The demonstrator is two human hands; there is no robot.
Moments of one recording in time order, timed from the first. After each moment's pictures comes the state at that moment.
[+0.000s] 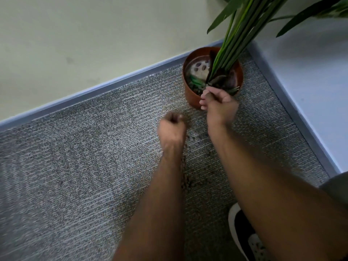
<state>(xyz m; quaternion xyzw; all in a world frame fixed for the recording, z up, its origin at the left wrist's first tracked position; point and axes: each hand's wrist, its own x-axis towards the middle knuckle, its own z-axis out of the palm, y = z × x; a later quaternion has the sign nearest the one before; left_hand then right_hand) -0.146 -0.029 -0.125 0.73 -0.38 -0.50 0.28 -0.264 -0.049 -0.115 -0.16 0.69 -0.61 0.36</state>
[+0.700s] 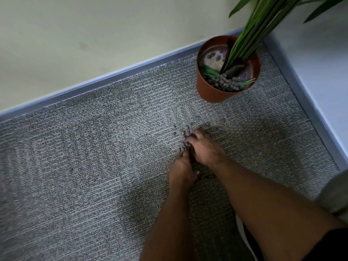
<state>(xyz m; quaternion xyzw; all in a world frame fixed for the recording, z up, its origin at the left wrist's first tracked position) -0.104 0.089 -0.199 0.64 -0.64 -0.42 -0.06 -0.227 0.040 -0.180 -0.69 0.65 0.13 0.29</state>
